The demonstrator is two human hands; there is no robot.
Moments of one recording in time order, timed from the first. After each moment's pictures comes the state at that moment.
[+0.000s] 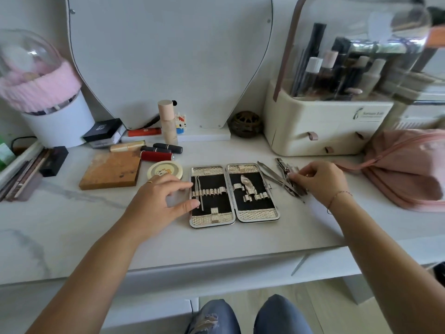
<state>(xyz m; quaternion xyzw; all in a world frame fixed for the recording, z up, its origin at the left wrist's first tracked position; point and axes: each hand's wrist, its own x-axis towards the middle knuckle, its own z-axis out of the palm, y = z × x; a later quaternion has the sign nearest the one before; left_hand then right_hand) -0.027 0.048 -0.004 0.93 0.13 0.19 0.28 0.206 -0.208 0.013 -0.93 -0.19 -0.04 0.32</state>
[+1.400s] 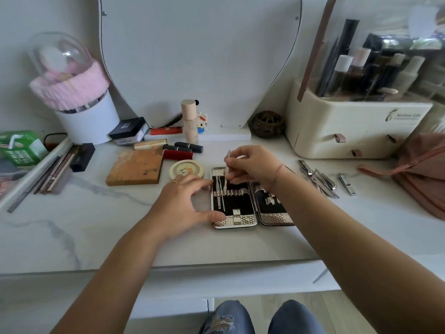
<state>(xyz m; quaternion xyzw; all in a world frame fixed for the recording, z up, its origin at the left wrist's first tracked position) -0.028 0.047 0.001 0.94 0.14 0.15 0.28 0.138 -0.063 0.039 -0.68 -0.28 0.35 0.57</state>
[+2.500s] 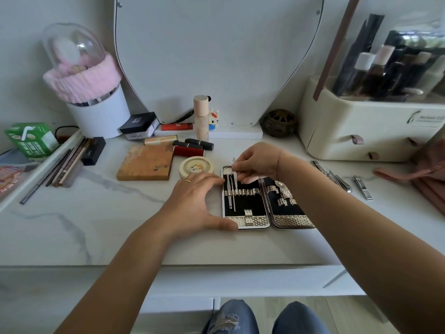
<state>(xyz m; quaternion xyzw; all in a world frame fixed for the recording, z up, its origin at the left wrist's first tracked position) -0.030 0.044 0.002 0.95 0.14 0.10 0.26 0.154 -0.039 0.040 -0.76 -0.28 0.40 0.44</state>
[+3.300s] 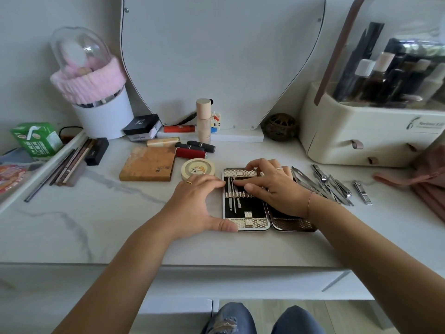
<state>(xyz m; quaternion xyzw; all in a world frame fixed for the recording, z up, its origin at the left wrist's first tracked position) -0.029 0.047 -0.001 0.95 0.13 0.11 0.26 0.143 -0.098 0.013 -0.80 -0.58 0.04 0.14</state>
